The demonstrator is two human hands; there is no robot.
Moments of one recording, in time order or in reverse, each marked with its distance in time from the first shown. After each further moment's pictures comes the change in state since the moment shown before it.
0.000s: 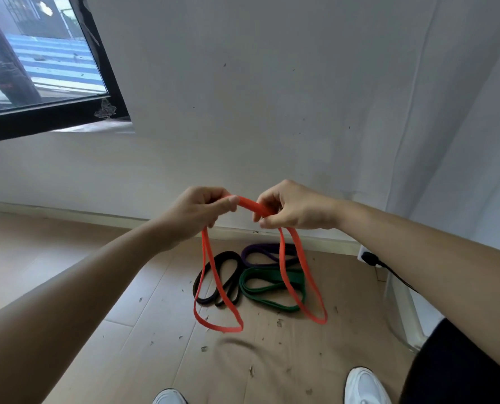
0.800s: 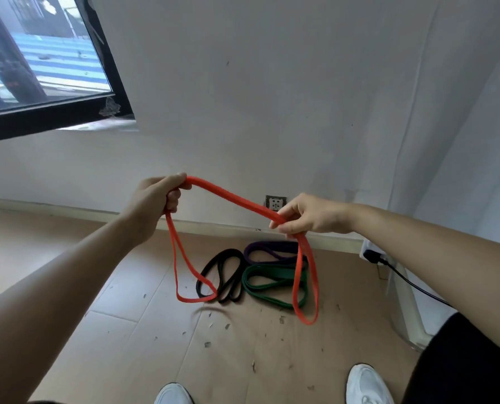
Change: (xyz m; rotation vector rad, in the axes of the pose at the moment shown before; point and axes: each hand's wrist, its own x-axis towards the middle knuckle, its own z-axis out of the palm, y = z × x) left_hand -0.010 -0.032 -0.046 -0.326 0.363 -0.178; right_hand -0.004 0.054 -0.003 0.144 -0.129 0.148
